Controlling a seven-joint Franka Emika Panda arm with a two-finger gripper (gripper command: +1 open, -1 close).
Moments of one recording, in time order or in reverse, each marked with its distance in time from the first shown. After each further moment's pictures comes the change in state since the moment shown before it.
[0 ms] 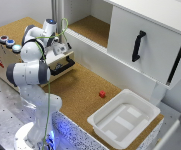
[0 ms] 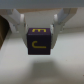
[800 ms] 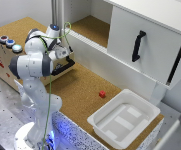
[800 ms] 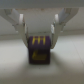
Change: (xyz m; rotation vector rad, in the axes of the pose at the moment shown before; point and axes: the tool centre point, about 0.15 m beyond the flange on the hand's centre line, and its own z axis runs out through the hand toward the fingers) arm 0.023 0.047 0.022 -0.031 0.067 -0.020
